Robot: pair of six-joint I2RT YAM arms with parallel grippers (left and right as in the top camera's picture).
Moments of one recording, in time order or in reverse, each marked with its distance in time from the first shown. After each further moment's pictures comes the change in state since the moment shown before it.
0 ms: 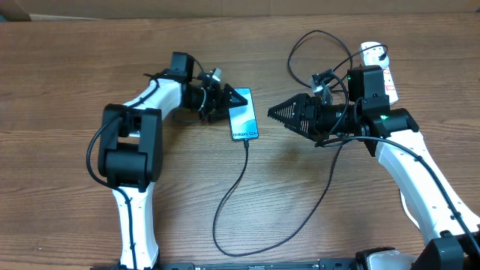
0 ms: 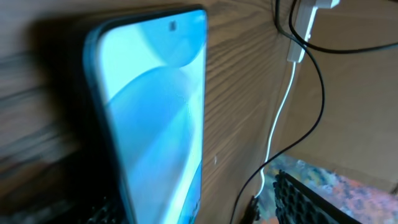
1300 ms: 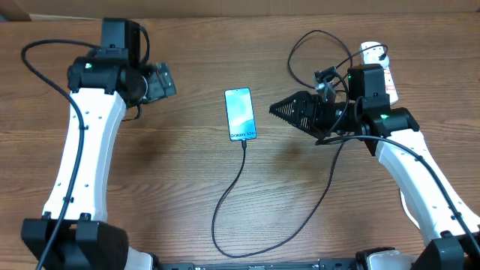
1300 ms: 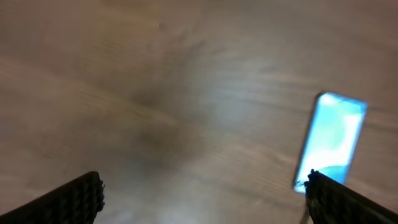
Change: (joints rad) left arm 0.076 -0.648 0.090 -0.589 -1.083 -0.040; right arm 0.000 0.000 0.011 0.010 0.076 0.001
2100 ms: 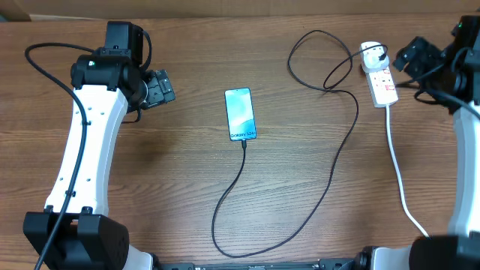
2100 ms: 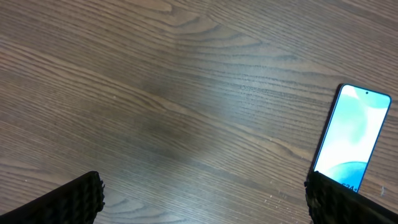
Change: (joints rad) left arm 0.000 0.022 -0.002 -0.053 -0.029 -0.010; right arm -0.394 0.120 0.532 -0.410 0.866 -0.063
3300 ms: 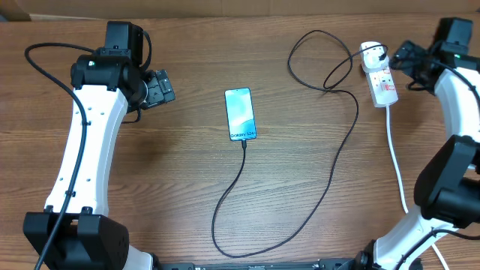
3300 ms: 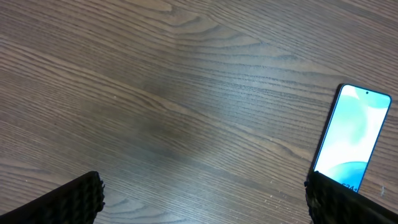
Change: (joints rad) left arm 0.000 0.000 0.000 0.000 0.000 0.000; right arm -0.098 0.396 0.000 0.333 0.036 -0.124
